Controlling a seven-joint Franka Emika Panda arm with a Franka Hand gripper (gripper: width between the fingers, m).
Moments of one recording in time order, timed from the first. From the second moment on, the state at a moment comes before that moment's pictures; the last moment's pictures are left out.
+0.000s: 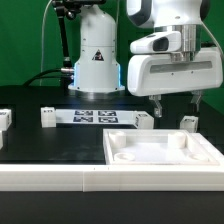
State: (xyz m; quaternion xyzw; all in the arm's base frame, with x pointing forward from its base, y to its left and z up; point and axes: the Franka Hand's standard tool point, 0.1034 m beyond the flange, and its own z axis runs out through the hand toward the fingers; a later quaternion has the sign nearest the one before) arm 0.460 0.135 0.052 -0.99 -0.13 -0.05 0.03
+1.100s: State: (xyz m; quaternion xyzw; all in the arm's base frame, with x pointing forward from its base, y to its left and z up) arm 0.447 0.163 0.045 -0.97 0.24 -0.05 0.08
